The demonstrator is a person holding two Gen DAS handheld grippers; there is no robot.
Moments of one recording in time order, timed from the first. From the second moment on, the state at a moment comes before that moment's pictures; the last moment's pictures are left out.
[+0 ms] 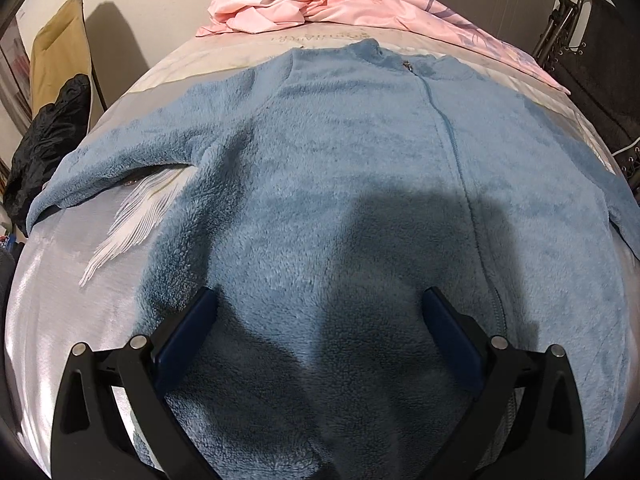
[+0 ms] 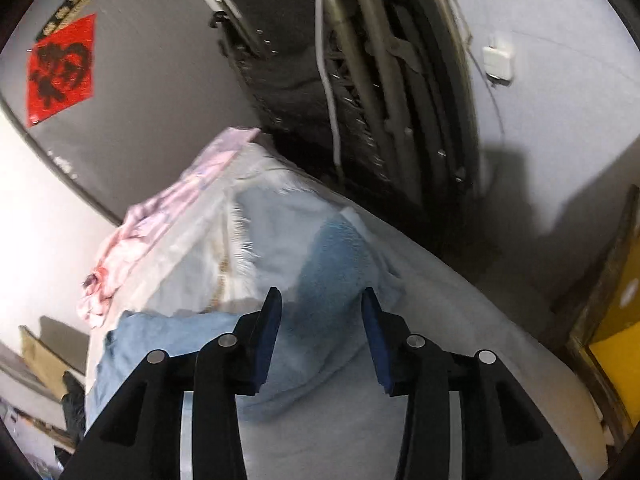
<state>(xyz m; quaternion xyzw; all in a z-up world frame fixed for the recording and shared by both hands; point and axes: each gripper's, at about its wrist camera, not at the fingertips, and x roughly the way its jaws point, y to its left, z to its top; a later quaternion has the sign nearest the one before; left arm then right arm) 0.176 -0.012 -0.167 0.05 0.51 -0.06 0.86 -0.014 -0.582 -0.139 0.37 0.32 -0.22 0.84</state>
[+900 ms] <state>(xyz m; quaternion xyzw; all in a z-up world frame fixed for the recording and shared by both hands) 0.188 -0.018 -0.156 0.06 0.51 -0.05 0.86 0.001 -0.599 -0.164 0.37 0.37 -0.25 0.82</state>
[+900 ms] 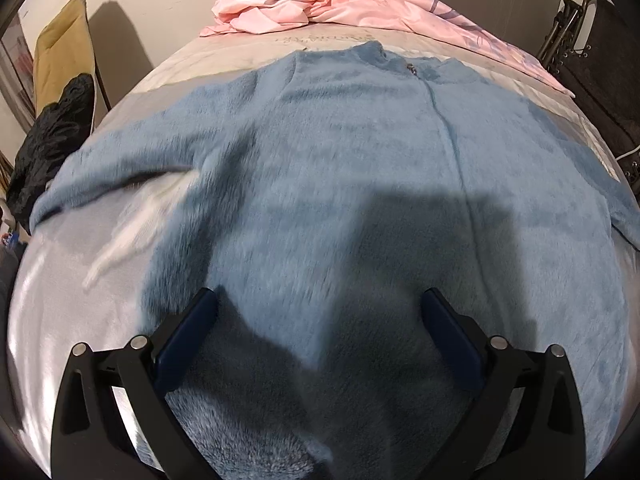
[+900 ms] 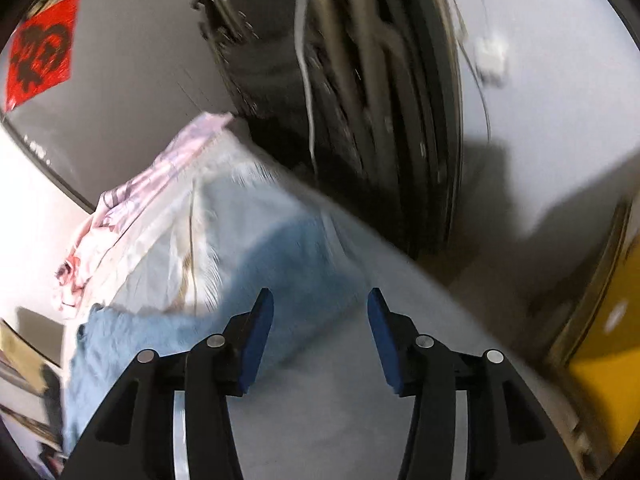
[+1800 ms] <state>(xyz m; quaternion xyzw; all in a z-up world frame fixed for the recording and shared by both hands) 0.268 -0.346 -0.156 0.25 0.44 -0.17 0.84 -0.068 -0.586 -0.175 0.40 0.33 -0.31 0.80</state>
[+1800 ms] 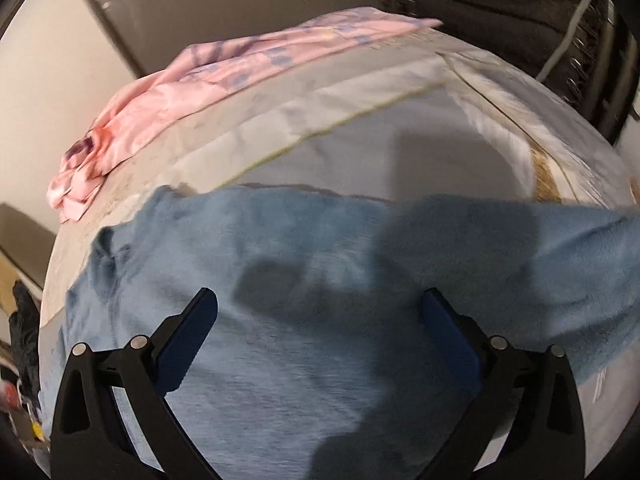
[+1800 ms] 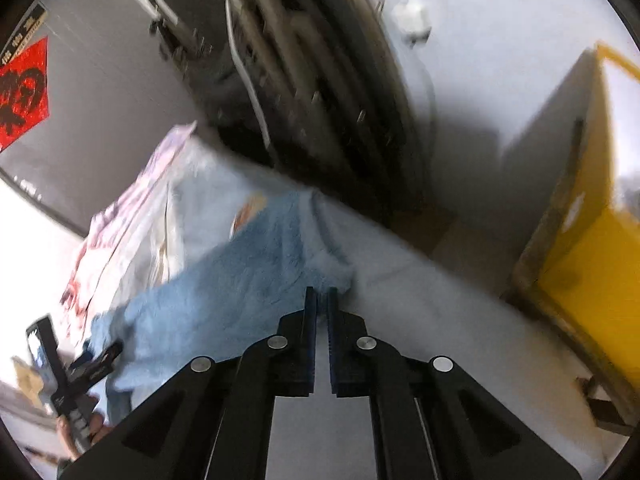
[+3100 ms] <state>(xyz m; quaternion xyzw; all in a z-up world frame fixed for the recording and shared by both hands) 0.325 -0.301 -0.162 0.21 0.48 -0.14 0.84 0.094 -0.531 -0.182 0.25 0.44 -0.22 0.83</state>
